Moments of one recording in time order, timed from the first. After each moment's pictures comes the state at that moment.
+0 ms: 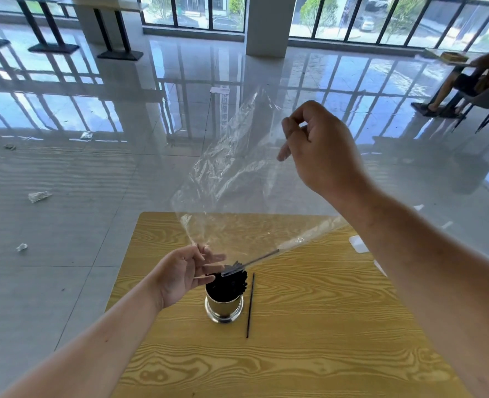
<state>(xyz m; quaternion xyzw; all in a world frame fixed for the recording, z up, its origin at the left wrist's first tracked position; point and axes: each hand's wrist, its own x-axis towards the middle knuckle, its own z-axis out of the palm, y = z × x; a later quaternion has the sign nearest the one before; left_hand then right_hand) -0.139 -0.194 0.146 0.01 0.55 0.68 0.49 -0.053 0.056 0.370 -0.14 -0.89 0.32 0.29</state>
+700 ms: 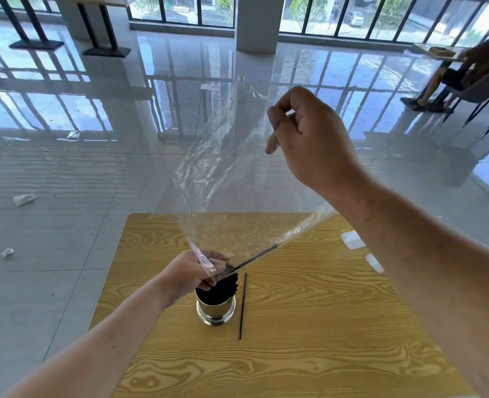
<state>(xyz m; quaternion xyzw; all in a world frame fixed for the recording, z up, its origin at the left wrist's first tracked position) -0.131 -0.161 0.144 0.14 0.73 0.52 0.42 -0.054 0.062 0.381 -0.10 -0.89 0.32 0.31</state>
